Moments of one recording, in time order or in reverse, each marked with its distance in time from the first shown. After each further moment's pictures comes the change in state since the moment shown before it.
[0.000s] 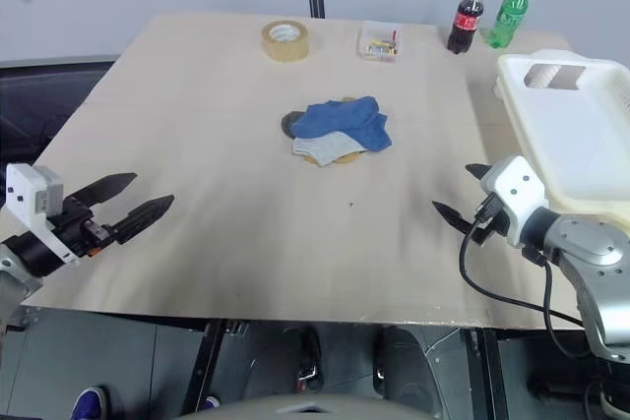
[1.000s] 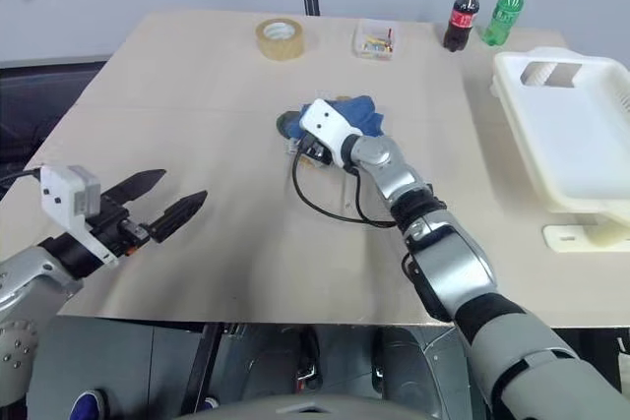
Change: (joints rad) left arm 0.032 -0.094 -0.075 -0.264 -0.042 0.063 0.223; right arm -1.059 0.714 0.492 1.533 -0.402 -0.661 -0.220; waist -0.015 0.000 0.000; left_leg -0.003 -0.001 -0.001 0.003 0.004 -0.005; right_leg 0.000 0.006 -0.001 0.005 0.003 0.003
